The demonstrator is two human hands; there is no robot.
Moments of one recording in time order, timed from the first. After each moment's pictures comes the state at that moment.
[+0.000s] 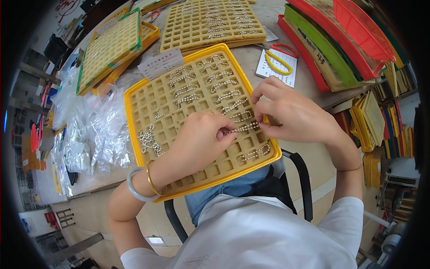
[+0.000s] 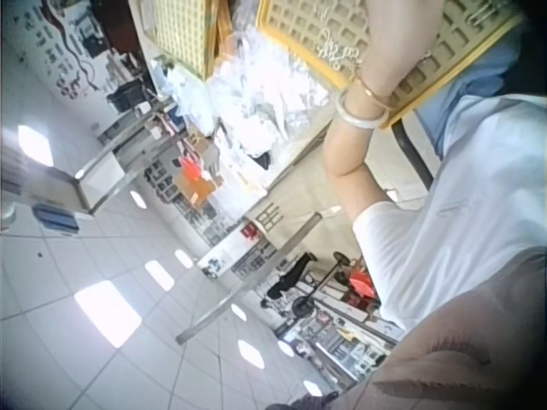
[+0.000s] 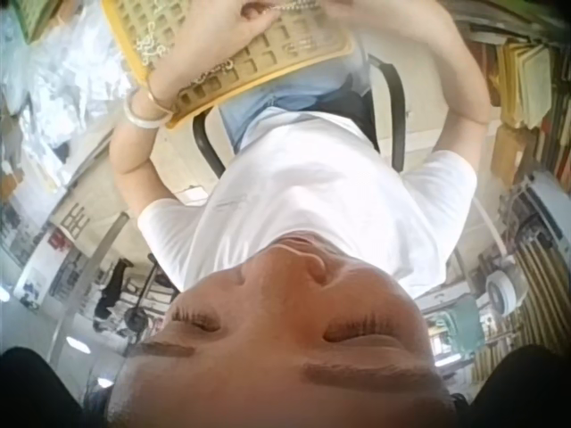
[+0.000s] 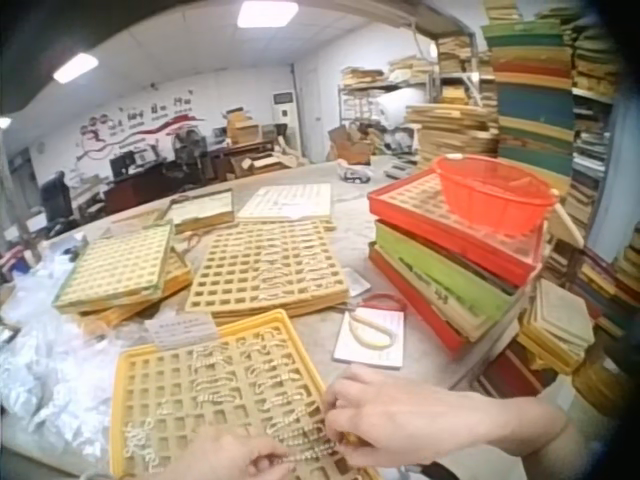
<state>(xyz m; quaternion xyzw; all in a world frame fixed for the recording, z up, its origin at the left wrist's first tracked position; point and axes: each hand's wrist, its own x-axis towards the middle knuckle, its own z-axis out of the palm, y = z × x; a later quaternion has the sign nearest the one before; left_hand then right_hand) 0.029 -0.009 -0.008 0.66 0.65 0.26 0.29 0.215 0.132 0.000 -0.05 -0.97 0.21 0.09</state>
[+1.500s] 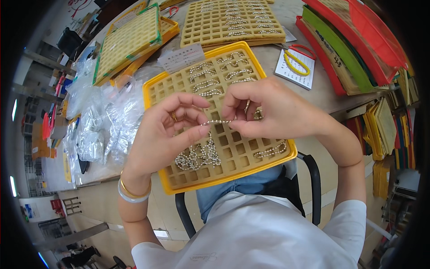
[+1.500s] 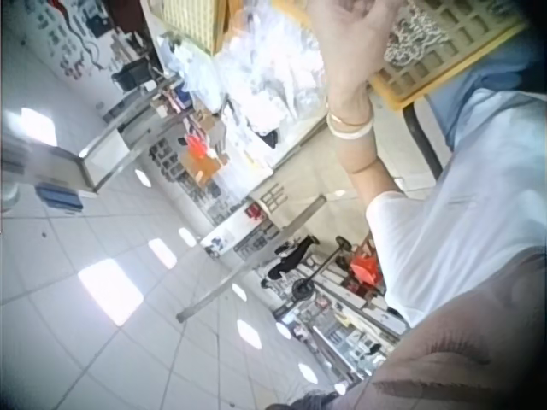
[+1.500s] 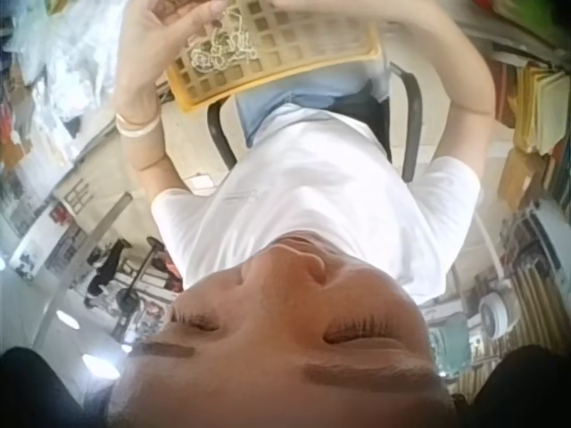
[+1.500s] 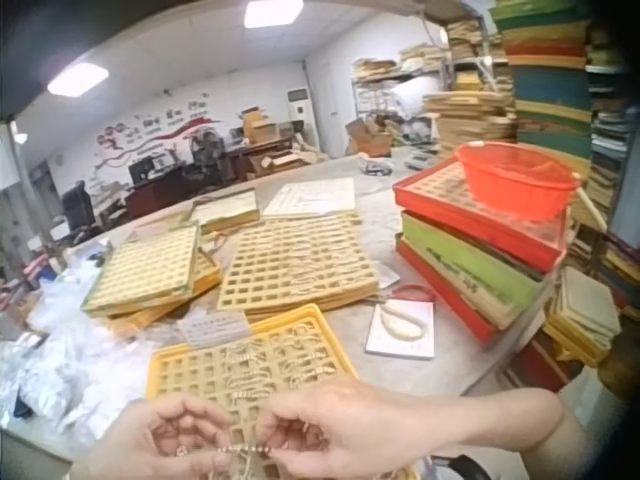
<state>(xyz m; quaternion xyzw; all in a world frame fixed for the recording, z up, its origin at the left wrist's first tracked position) -0.015 -0.056 0.034 0.44 0.60 0.48 0.46 0.153 0.105 0.013 -0.02 -0.83 0.53 0.13</state>
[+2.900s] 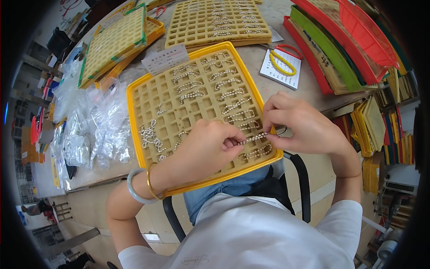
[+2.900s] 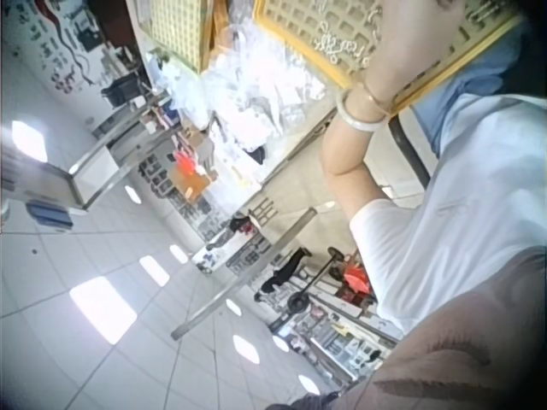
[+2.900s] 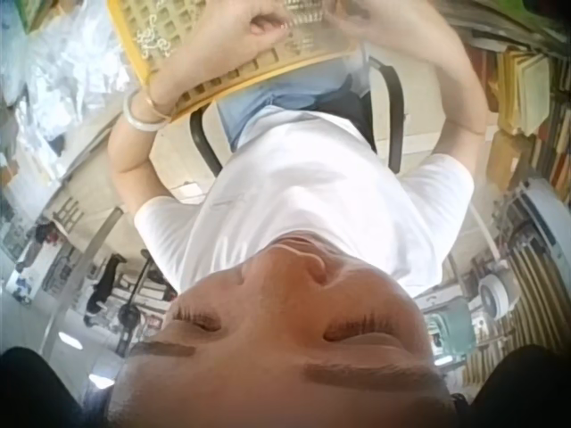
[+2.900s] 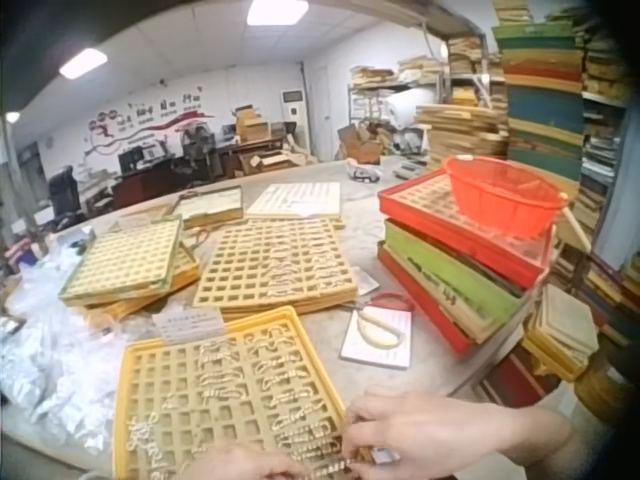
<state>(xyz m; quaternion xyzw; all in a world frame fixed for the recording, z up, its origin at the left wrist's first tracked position) 0.039 -0.020 -0.002 0.61 0.63 0.27 0.39 0.230 0.120 0.005 -0.06 -0.96 0.27 0.11</state>
